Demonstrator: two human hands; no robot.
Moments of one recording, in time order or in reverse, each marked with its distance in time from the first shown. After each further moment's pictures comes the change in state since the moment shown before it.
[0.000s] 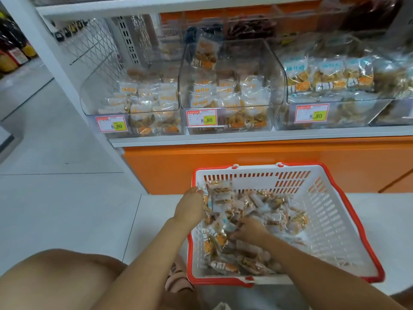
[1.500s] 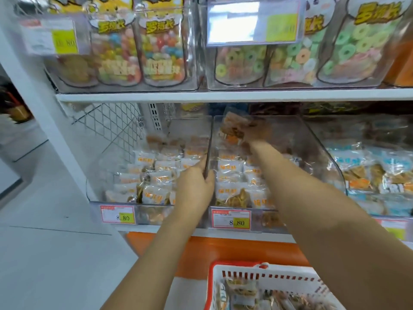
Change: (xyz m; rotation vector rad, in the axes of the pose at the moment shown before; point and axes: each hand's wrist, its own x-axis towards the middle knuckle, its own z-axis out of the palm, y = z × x) left_hand 0.118 0.038 -0.223 -0.446 0.660 0.080; right_hand 0.142 -0.321 -0.324 0.509 0.854 -0.279
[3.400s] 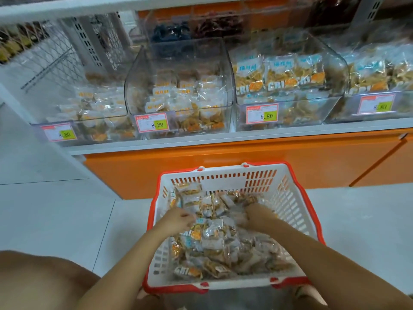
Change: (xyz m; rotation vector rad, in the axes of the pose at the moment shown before) left_hand -0.245 -0.068 0.122 -0.018 -0.915 -0.485; right_hand -0.293 0.305 -0.196 -0.951 -0.866 -0.030
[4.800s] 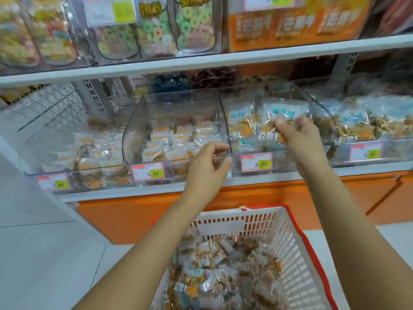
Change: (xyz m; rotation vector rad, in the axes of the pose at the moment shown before) left_hand -0.042 0.230 -0.061 -0.153 0.624 0.813; right_hand -0.030 0.013 -0.258 1.219 0.976 -0.149
